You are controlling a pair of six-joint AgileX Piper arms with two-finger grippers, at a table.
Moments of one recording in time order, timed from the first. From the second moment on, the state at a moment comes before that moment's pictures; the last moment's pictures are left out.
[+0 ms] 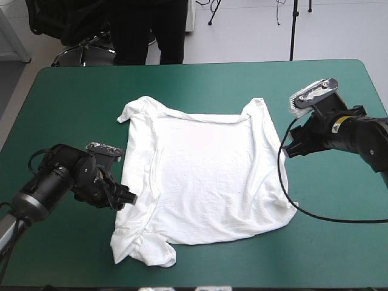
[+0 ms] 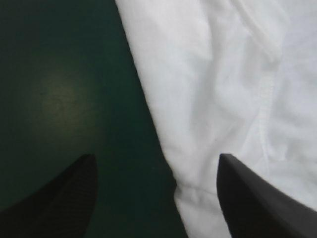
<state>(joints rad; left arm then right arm) -0.39 1.24 -0.98 0.04 1.19 -0.12 0.26 1.16 -1.35 0.04 1.03 -0.31</state>
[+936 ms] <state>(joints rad) -0.38 1.54 -0.92 -0.05 1.03 -0.08 0.33 1.15 -1.34 -0.07 1.02 -0.26</state>
